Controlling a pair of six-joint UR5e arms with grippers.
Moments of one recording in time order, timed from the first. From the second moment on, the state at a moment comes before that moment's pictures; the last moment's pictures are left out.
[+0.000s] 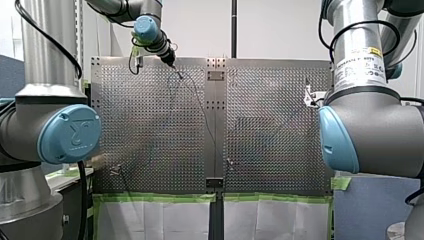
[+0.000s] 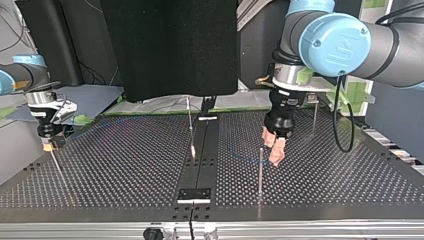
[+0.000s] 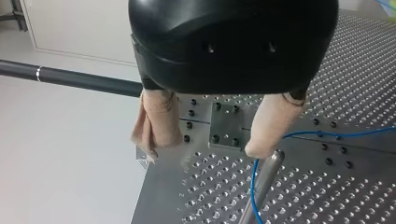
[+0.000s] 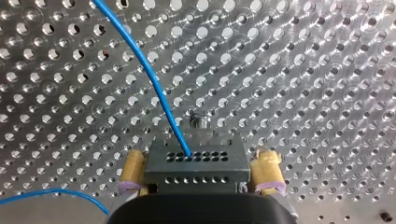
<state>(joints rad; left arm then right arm) -0.27 -1.52 -1.58 -3.29 -1.70 -1.68 1.52 -1.05 1.43 -0.40 1.17 1.57</state>
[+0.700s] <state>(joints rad) -0.26 -1.52 -1.58 -3.31 -1.71 -1.68 1.52 -1.05 1.43 -0.40 1.17 1.57</state>
